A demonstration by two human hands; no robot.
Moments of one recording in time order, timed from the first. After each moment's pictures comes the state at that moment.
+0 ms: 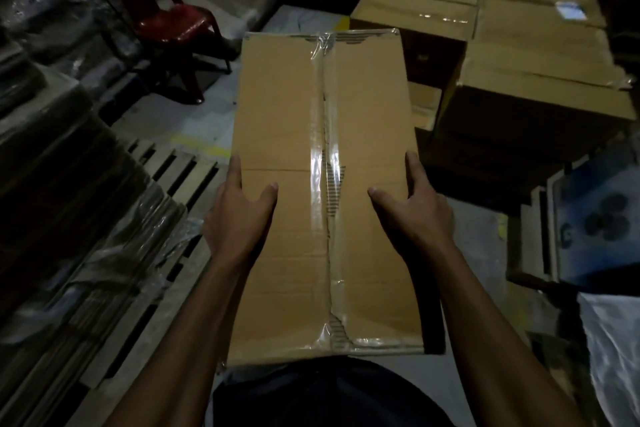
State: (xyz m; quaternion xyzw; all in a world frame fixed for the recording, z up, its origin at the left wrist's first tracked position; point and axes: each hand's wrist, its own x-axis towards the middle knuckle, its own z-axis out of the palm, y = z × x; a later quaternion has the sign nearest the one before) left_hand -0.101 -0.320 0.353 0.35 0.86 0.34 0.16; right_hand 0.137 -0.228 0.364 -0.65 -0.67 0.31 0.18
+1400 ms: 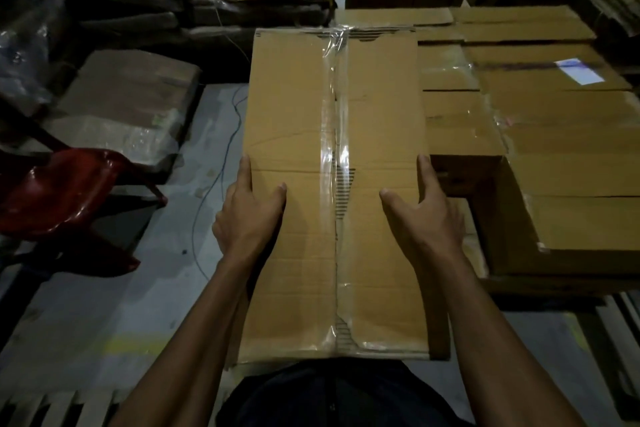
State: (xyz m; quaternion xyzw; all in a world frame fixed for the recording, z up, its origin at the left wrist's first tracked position) left_hand -0.398 0.442 0.363 0.49 0.81 0.28 0.19; right_hand -0.150 0.442 0.361 -0.76 -0.53 0.29 0.25
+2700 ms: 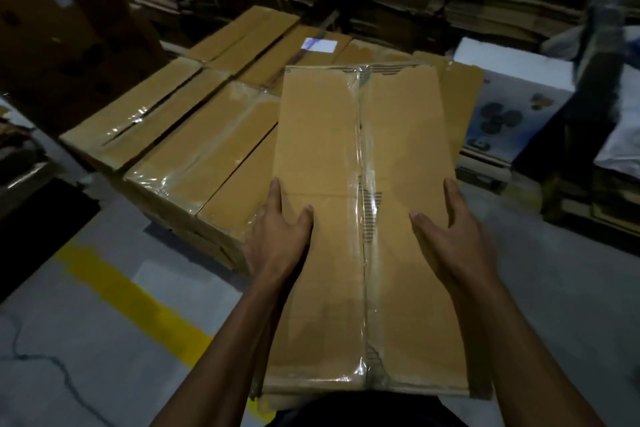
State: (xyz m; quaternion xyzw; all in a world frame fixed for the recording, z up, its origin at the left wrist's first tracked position) left_hand -0.361 0.789 0.357 0.84 0.41 0.09 0.35; right_hand -0.254 0.562 0.362 -0.93 -0.03 0.11 0.35
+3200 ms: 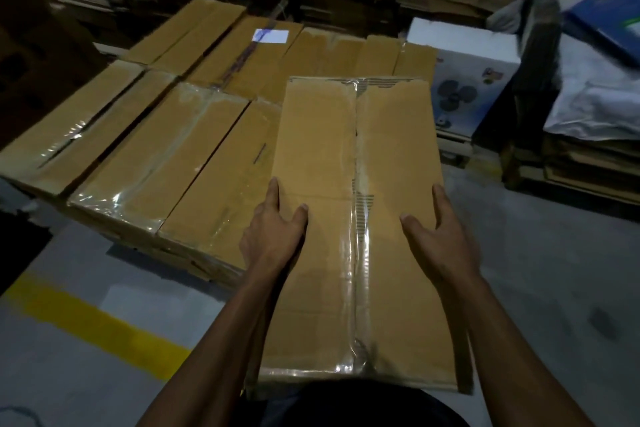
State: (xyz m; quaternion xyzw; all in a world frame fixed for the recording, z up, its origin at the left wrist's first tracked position) left_hand -0.314 0.782 0.322 0.88 0.34 0.03 0.33; right_hand -0.254 0.536 0.341 -0.93 0.07 0.12 0.33
